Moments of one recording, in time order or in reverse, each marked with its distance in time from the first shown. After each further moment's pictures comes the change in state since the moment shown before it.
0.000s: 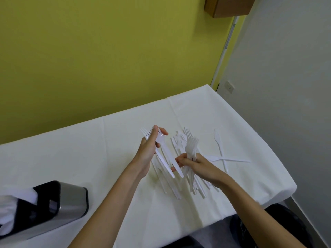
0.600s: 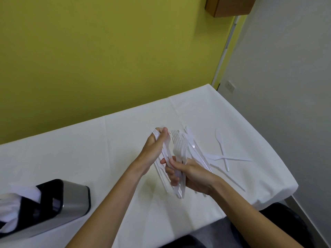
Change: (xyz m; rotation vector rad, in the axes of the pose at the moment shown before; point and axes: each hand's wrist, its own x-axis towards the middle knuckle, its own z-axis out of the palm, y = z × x) left_hand 0.002 0.000 0.002 0.102 -0.084 -0.012; right_hand 0.007 0.003 0.033 0.596 -0.264 0.011
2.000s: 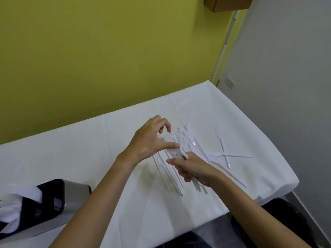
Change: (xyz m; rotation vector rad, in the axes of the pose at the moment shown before) left_hand 0.011 0.017 -0.032 0.750 -0.086 0.463; right_hand 0.001 -0.014 0.001 -0.396 0.306 0.112
